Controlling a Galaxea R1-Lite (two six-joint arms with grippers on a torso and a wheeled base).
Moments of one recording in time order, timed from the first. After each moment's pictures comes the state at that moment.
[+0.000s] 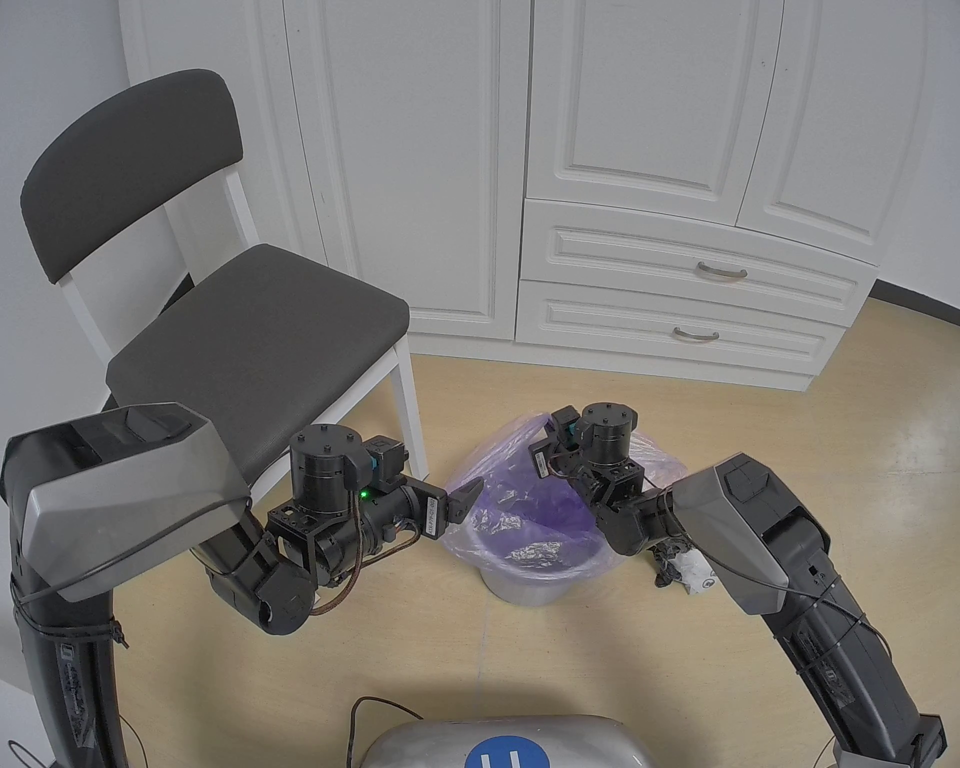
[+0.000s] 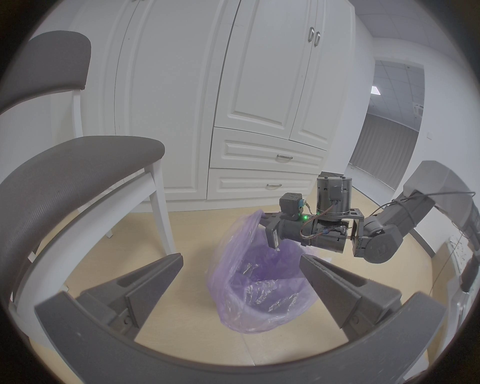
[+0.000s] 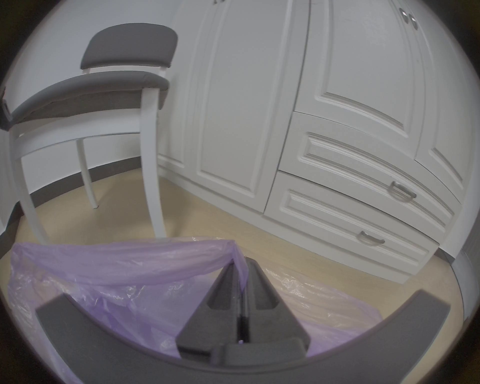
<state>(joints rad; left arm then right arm) -0.50 2.25 -0.85 -1.17 -0.05 -0.02 0.44 2.88 -1.99 -0.82 -0.19 -0.28</state>
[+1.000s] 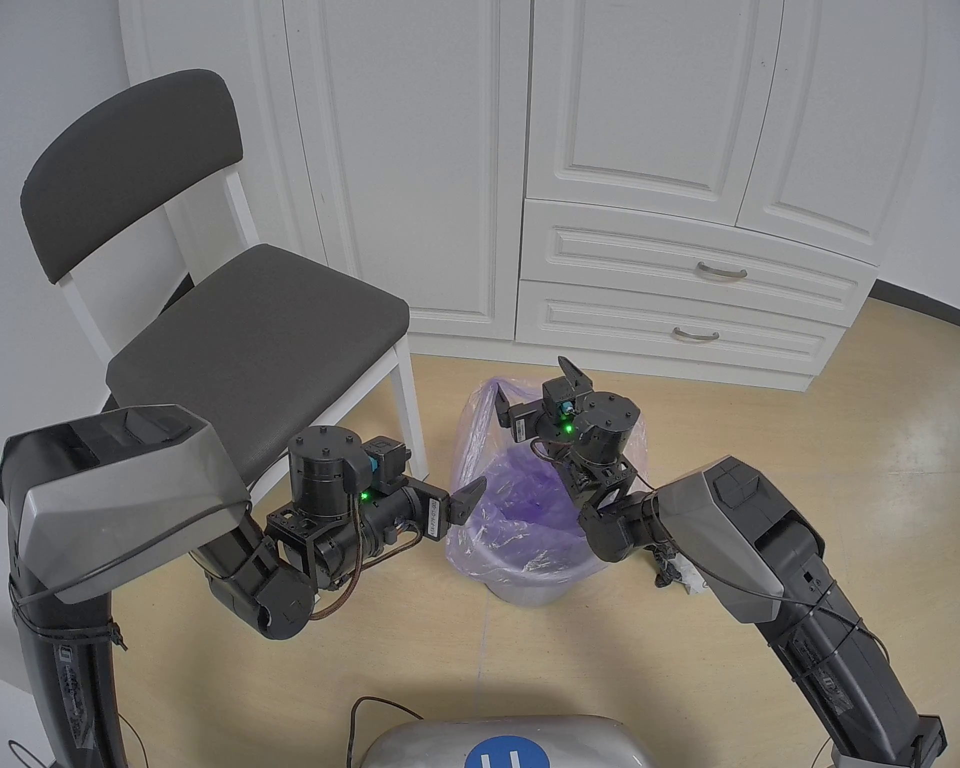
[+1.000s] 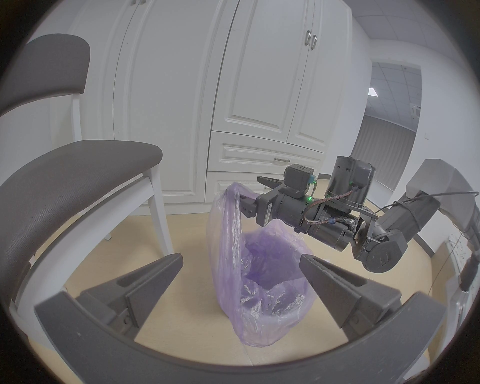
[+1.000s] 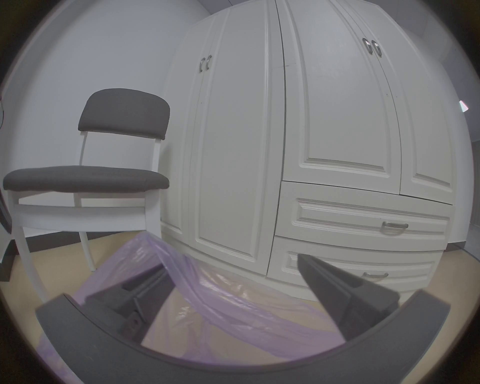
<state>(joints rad) -0.51 2.24 -0.84 -1.20 -0.05 -0.02 0.49 2.86 -1.98 -1.15 -0.17 -0.25</state>
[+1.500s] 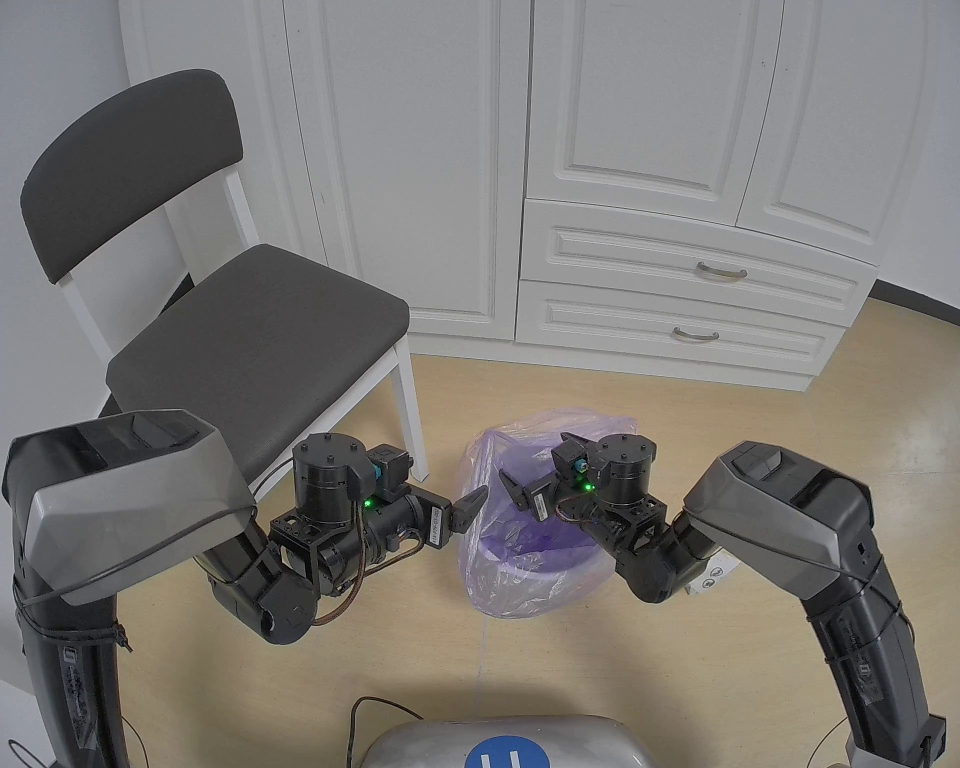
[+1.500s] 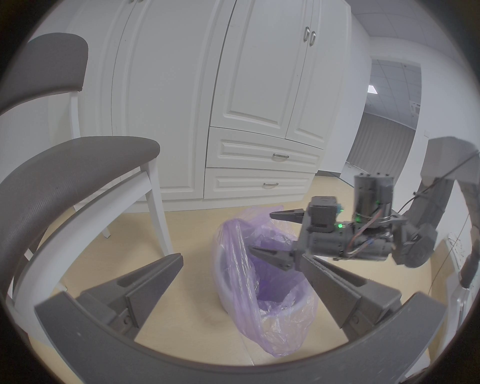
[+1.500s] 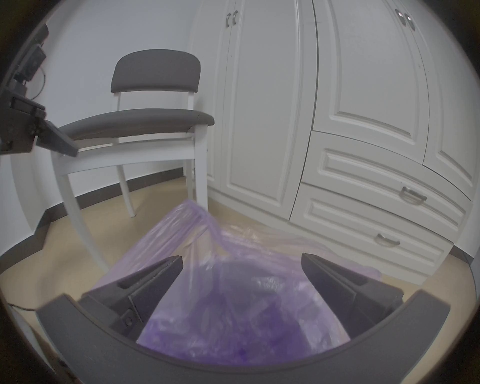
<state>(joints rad) -0.51 2.26 -0.83 -1.20 -0.05 -0.01 0.50 2.65 -1.39 -1.16 -0.06 -0.26</state>
